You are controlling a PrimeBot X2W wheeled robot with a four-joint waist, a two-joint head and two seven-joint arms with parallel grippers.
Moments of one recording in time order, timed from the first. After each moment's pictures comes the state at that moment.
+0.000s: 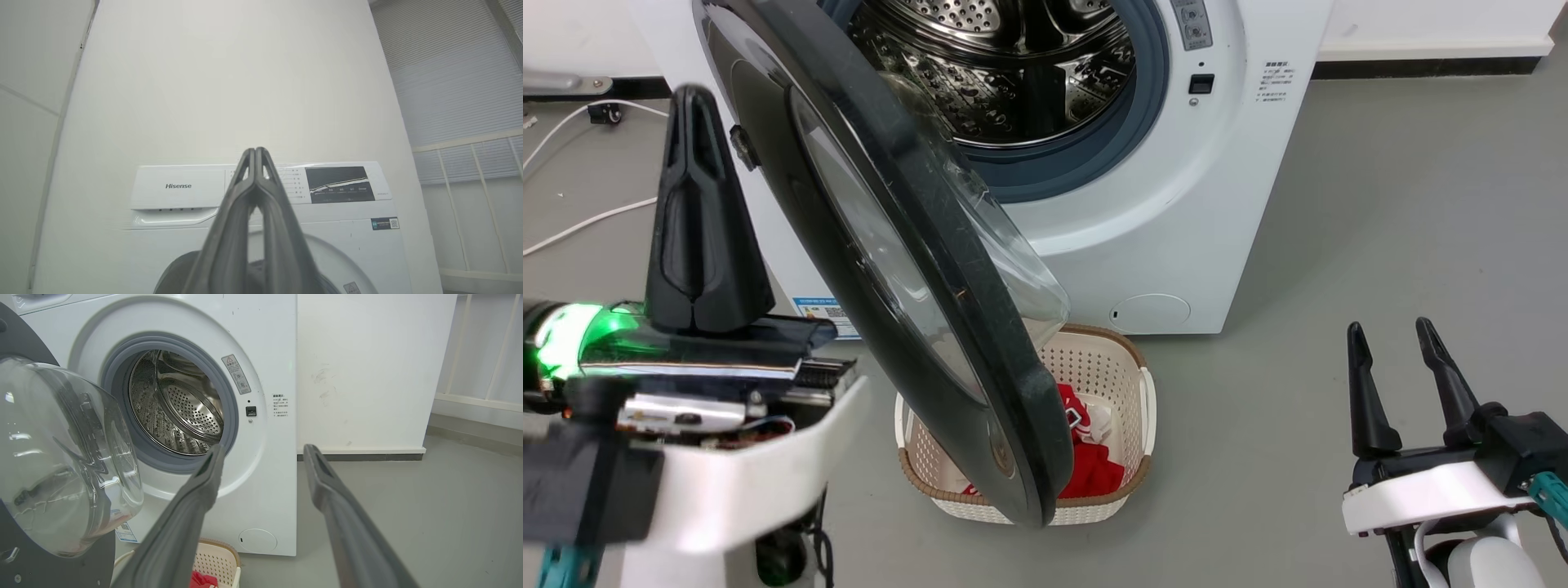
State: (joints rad) left arm -0.28 0.05 -0.02 -0.43 -0.06 -0.03 -0.26; right arm -0.08 -0.05 -0.04 0.09 0.11 0.13 -0.26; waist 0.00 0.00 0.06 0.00
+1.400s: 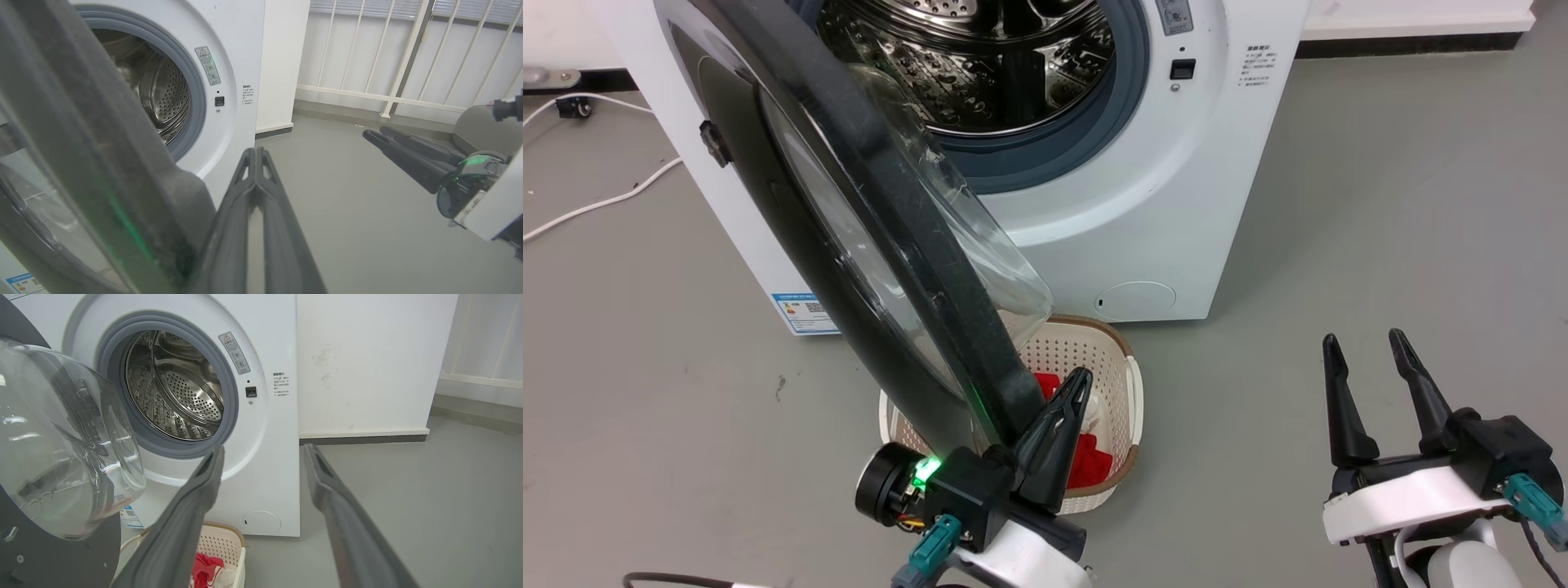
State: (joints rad) left arm -0.07 0.08 -0.48 -0.14 -0.16 0.01 -0.06; right arm -0.08 -0.05 0.01 0.13 0.13 0.13 -0.26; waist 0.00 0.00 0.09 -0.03
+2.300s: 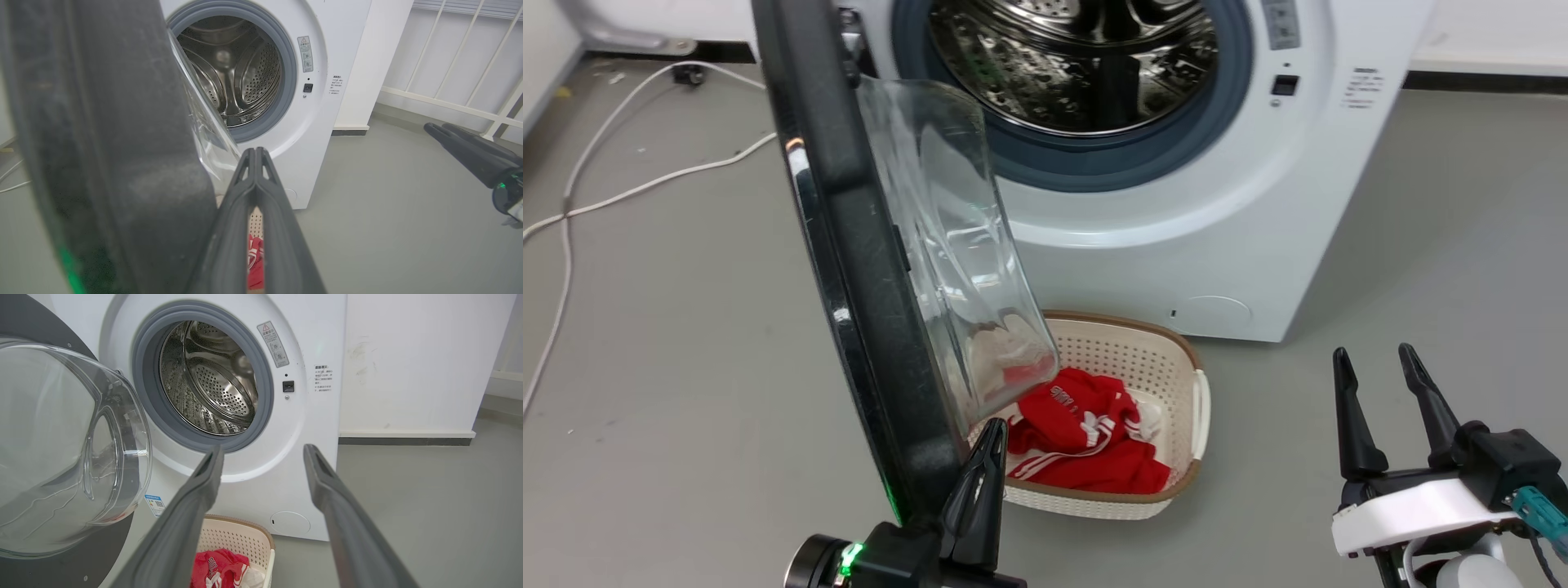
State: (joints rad) left arm 0.12 0.12 -0.43 -0.27 -0.15 0.18 -0.08; right arm -0.06 -0.05 -0.01 0.13 0.14 0.13 -0.26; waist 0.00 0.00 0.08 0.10
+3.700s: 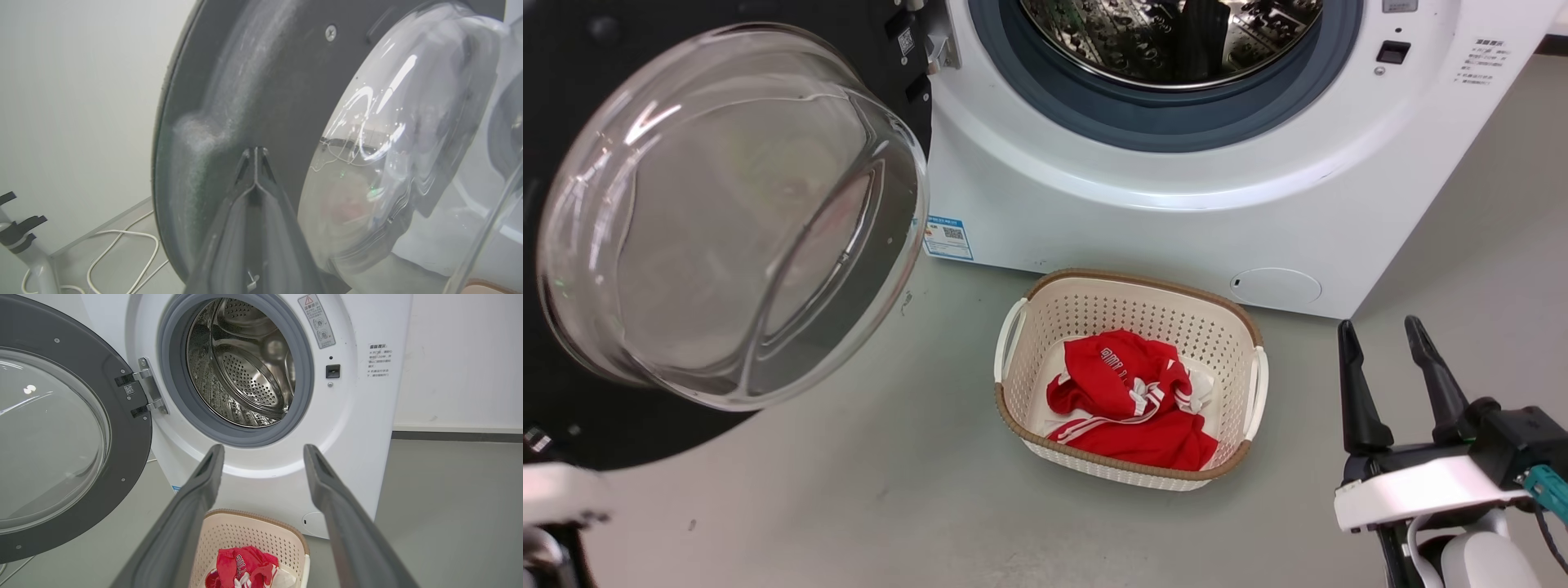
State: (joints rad) left arm -0.06 0.38 0.23 0.15 -0.41 0.20 -0.26; right arm -0.09 -0.05 -0.01 0.10 0.15 0.13 -0.25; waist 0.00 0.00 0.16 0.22
